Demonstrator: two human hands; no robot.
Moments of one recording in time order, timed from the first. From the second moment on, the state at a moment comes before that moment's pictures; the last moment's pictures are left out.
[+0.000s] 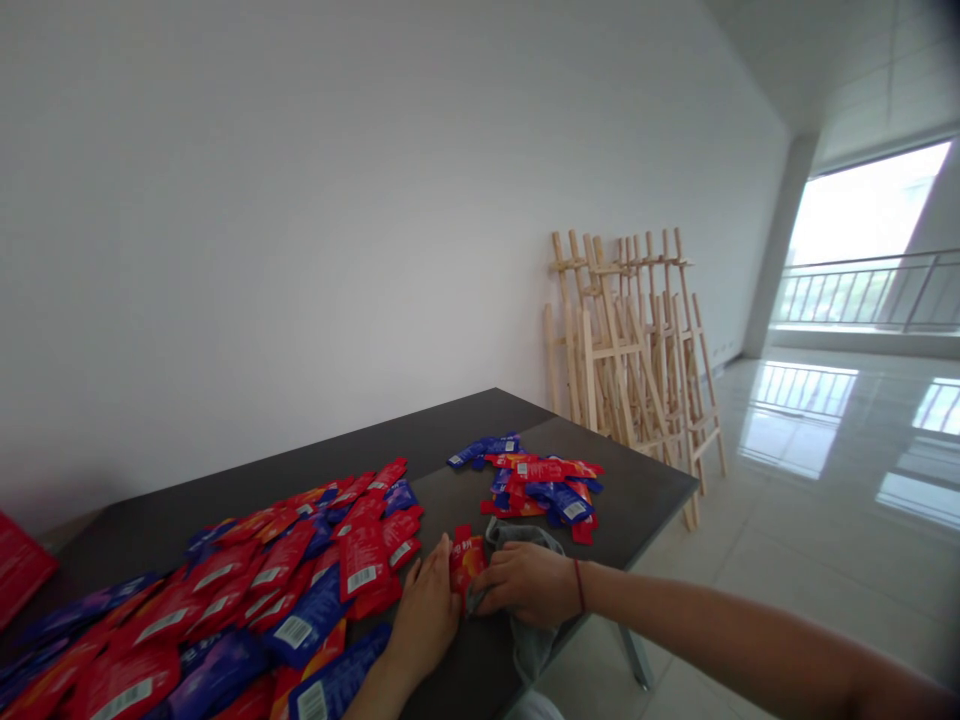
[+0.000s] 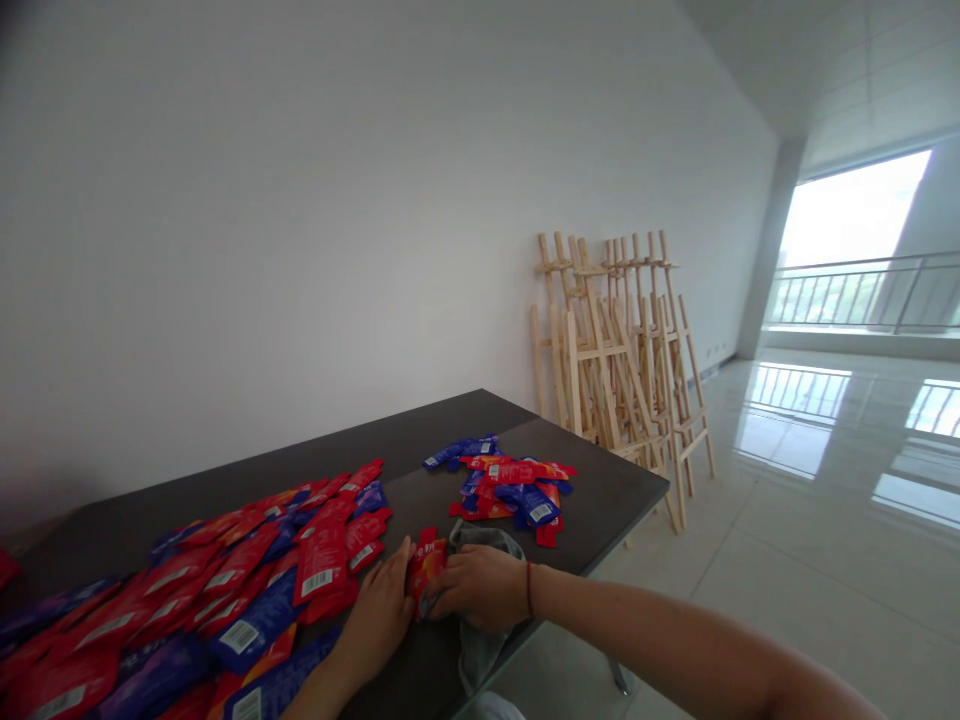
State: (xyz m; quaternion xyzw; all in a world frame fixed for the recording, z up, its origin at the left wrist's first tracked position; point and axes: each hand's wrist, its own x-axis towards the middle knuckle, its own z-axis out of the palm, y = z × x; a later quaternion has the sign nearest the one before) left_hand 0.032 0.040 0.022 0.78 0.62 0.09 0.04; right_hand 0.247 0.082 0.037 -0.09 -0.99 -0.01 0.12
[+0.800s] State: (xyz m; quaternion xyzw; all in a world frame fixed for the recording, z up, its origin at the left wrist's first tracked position) left_hand 0.100 0.078 0.068 0.80 0.60 0.01 -0.01; right_hand 0.274 0.109 0.019 -0.27 -0.88 0.22 0.34
